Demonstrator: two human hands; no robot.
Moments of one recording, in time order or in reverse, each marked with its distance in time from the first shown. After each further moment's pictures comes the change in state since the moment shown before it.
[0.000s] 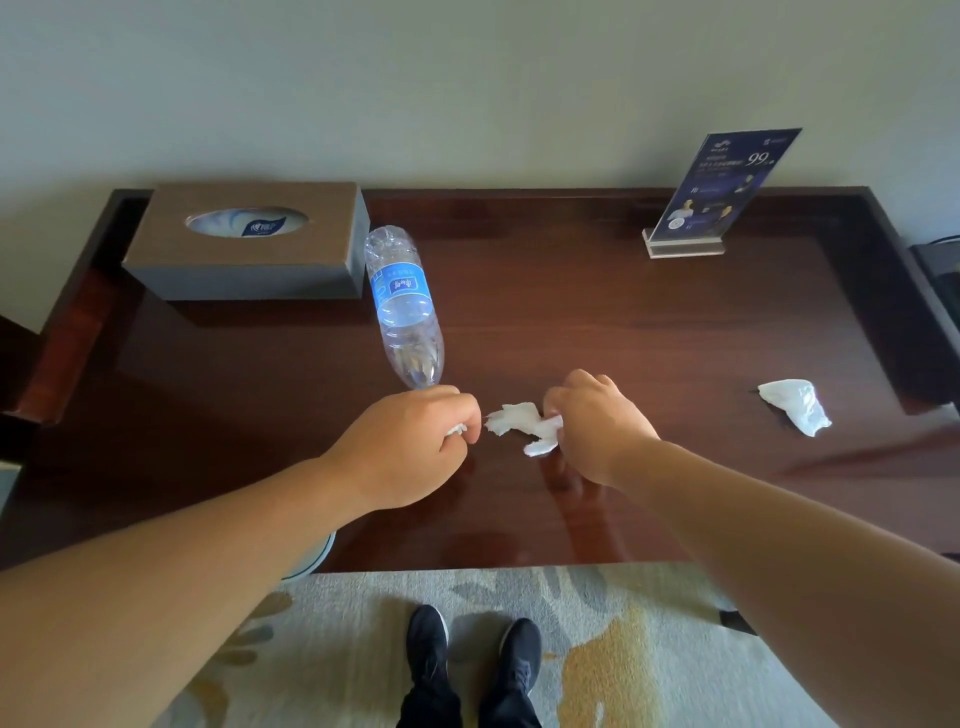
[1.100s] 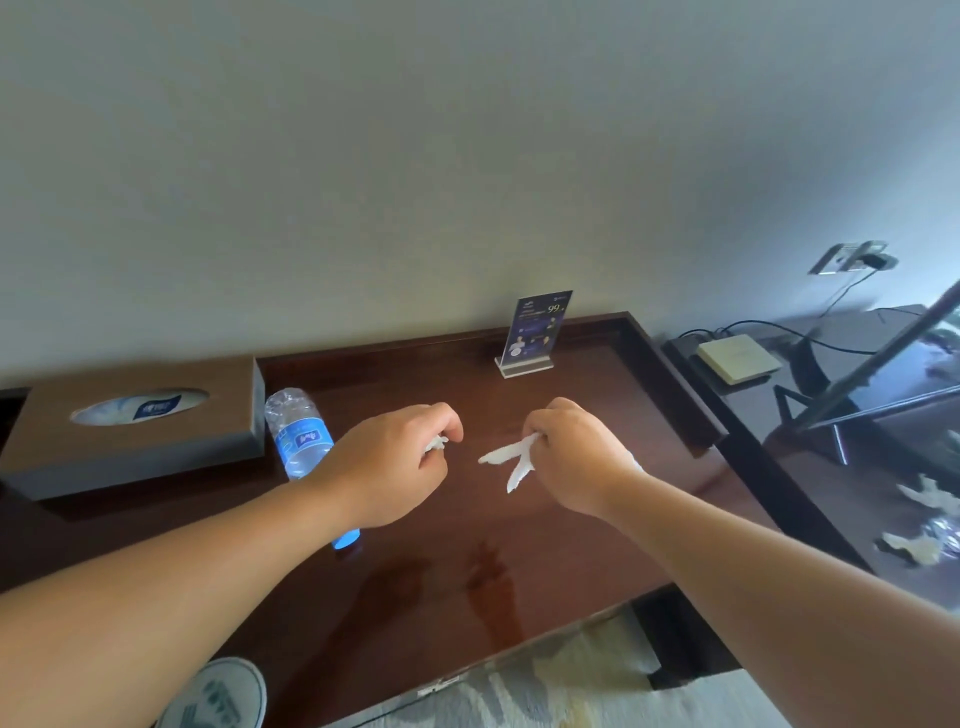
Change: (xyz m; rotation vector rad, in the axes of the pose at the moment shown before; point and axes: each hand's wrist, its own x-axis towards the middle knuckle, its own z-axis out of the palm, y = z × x) left_hand 0.050 0.080 -0.078 0.023 0.073 0.280; right_hand -0.094 -0.002 -0.129 0.135 0.320 0.192
